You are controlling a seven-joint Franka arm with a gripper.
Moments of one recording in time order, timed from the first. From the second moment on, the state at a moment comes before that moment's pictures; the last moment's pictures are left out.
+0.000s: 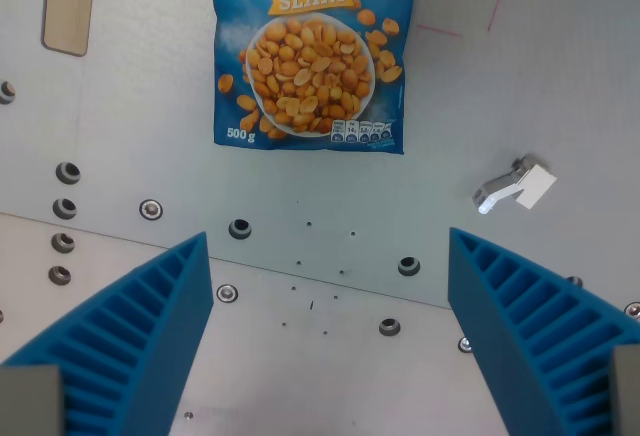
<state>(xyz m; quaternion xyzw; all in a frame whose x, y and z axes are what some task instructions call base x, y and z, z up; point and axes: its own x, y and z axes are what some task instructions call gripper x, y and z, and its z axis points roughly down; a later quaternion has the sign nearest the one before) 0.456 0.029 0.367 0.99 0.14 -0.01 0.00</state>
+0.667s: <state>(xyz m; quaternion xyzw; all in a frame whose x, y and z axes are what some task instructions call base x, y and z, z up) 0.457 0.027 0.367 0.99 0.14 -0.01 0.01</state>
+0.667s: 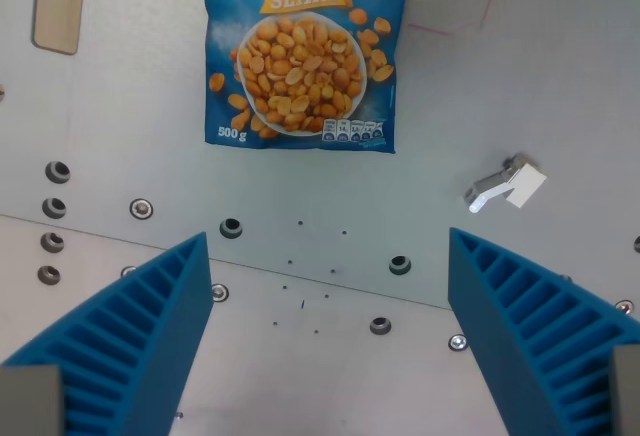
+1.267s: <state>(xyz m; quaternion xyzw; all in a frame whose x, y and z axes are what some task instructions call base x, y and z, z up) 0.457 0.026 0.368 0.99 0.15 -0.01 0.04</state>
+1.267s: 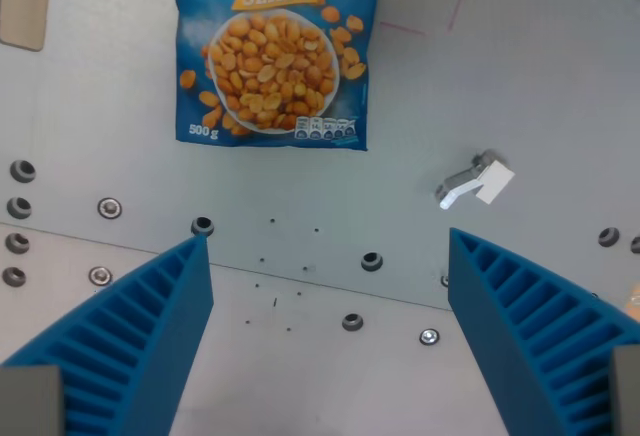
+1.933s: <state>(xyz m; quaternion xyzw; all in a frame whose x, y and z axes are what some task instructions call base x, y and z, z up) 0.459 0.027 0.370 0.98 0.15 -0.01 0.09</state>
